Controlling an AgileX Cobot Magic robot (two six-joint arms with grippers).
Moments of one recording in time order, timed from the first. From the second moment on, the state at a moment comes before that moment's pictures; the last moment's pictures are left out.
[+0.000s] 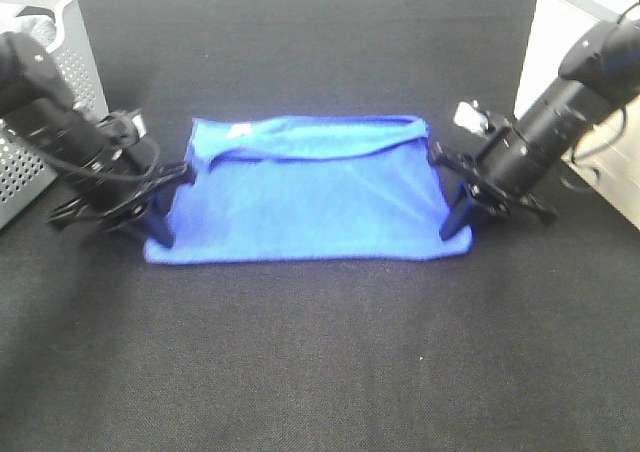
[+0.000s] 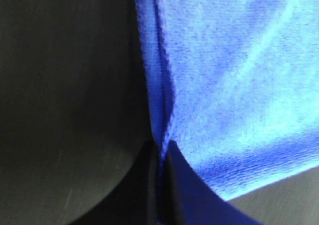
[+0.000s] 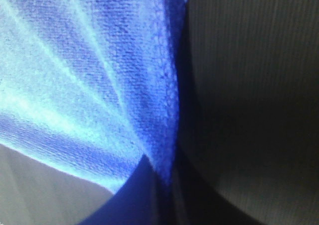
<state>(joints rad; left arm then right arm) -0.16 2.14 -1.28 -0.56 0.77 0.15 0.07 2.22 -1.36 0.66 0.94 -0.31</state>
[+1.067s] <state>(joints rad) -0.13 2.19 -1.59 -0.45 0.68 -0.02 0.07 2.35 -1.81 0.65 0.96 -0.29</state>
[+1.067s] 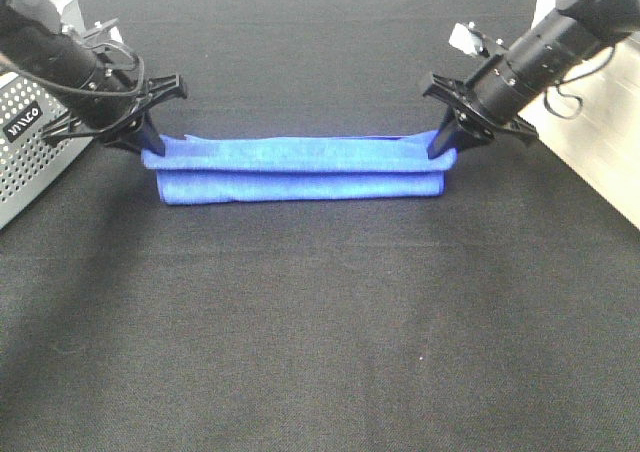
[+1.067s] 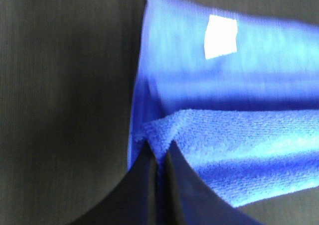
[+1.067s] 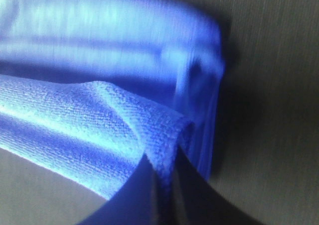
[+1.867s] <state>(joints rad) -0.12 2.29 -1.68 -0.47 0.62 0.00 0.07 2.46 -1.96 0.61 1.04 -0.23</state>
